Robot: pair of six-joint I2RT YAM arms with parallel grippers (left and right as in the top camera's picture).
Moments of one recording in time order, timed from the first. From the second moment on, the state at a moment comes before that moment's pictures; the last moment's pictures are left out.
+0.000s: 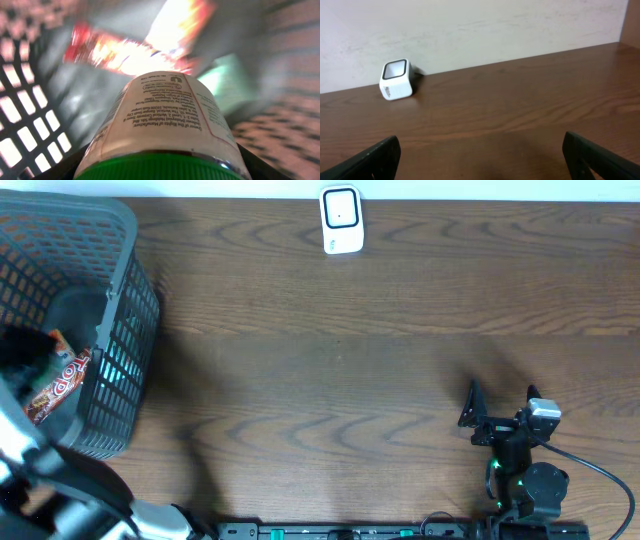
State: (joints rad) left arm 0.74 1.67 1.66 -1.22 0.10 -0.44; right arm -0.09 0.02 0.01 -0.07 -0.05 0.18
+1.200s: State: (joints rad) left arm -0.59 1.99 1.69 -1.13 -0.05 -1.40; right arm -0.09 0.02 0.01 -0.07 -0.05 0.18
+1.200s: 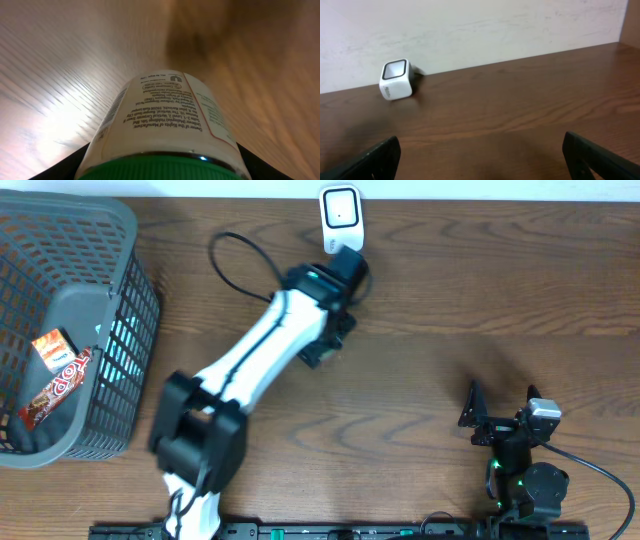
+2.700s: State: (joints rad) left arm 0.39 1.28 1.75 -1.22 -0.35 -0.67; right arm -0.09 0.02 0.01 -0.07 -0.05 0.18
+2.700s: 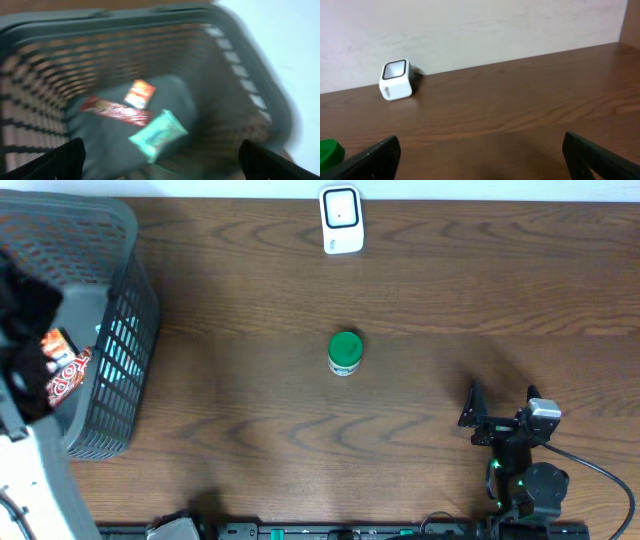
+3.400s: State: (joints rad) left arm 0.69 1.86 1.54 -1.17 0.13 -0.60; right arm -0.09 0.02 0.01 -0.07 -0.05 0.18
